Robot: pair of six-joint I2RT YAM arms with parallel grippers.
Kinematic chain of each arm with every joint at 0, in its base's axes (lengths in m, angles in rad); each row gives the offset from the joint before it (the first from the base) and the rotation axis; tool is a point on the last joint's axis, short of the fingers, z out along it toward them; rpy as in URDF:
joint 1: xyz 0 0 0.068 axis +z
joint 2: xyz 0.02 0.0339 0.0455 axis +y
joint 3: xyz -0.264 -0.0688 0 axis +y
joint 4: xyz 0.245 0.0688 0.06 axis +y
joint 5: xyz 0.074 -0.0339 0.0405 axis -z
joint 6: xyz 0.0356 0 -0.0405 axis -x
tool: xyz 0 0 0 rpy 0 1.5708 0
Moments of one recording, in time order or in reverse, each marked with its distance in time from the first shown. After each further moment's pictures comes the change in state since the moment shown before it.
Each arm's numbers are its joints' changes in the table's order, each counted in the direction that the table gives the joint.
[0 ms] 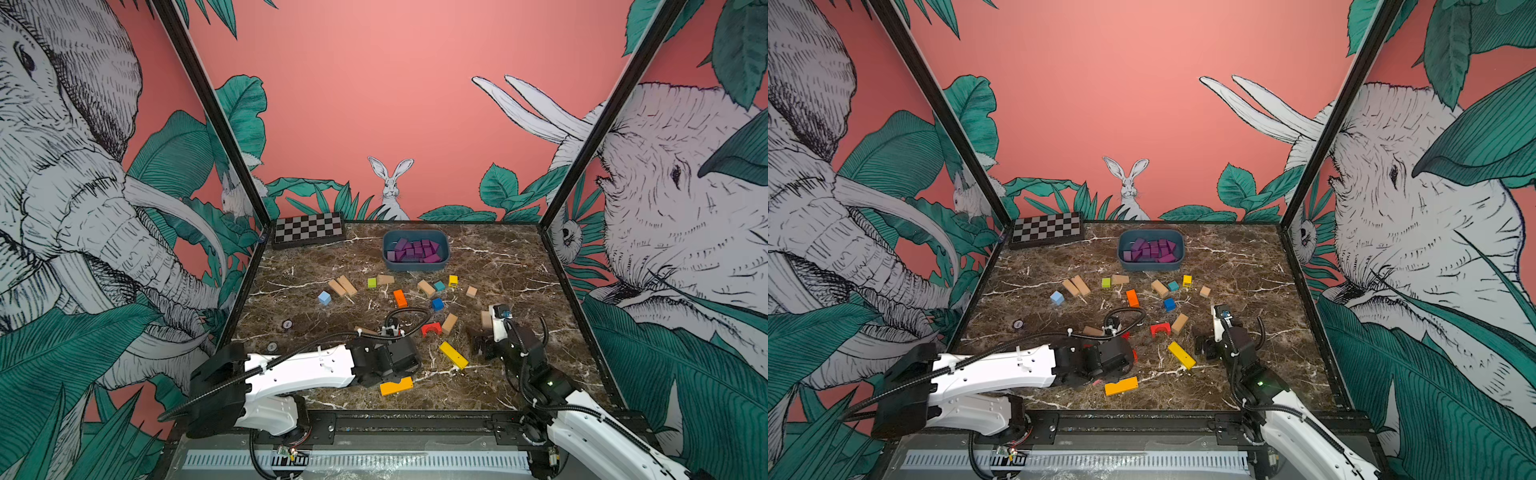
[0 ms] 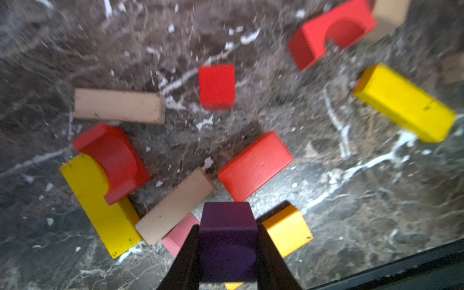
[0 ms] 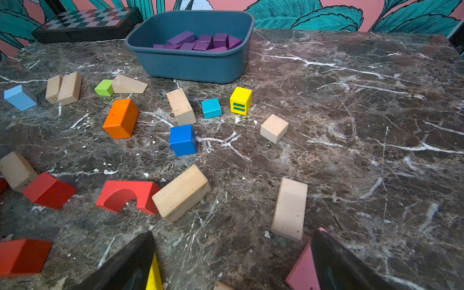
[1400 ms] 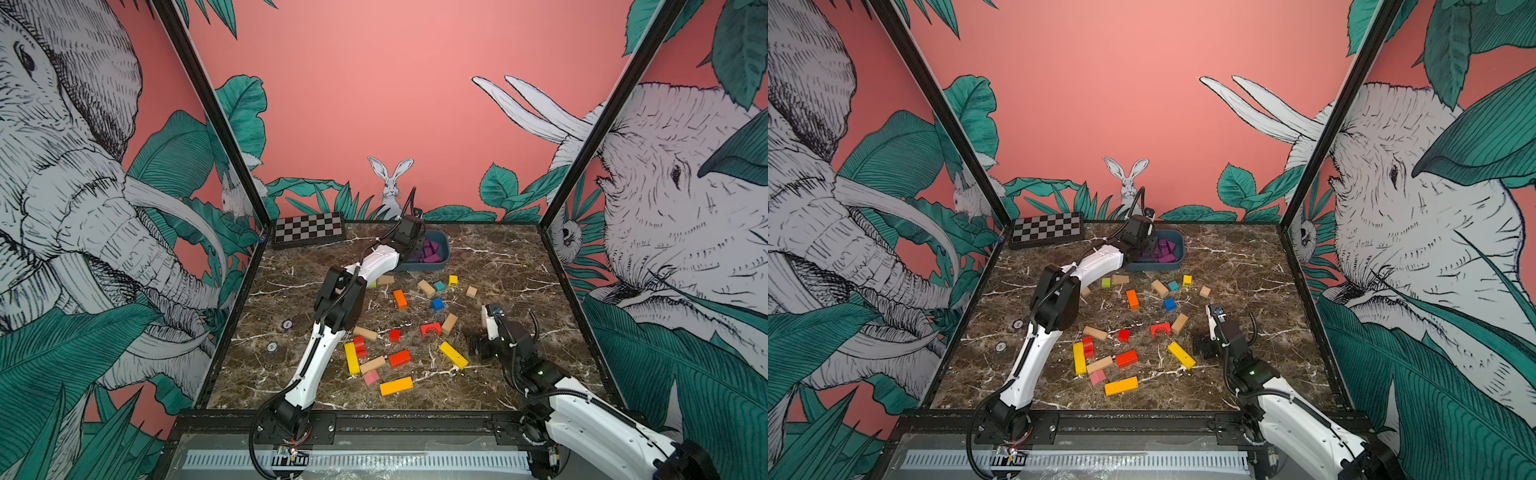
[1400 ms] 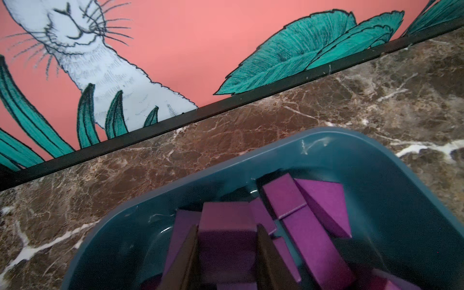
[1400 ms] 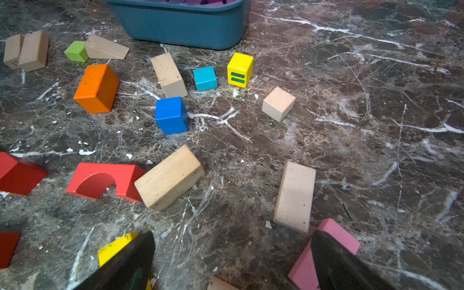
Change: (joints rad) left arm 0.663 1.166 -1.265 -0.538 0.140 -0.866; right arm 0.000 0.185 -0.031 -0.030 0.000 0.003
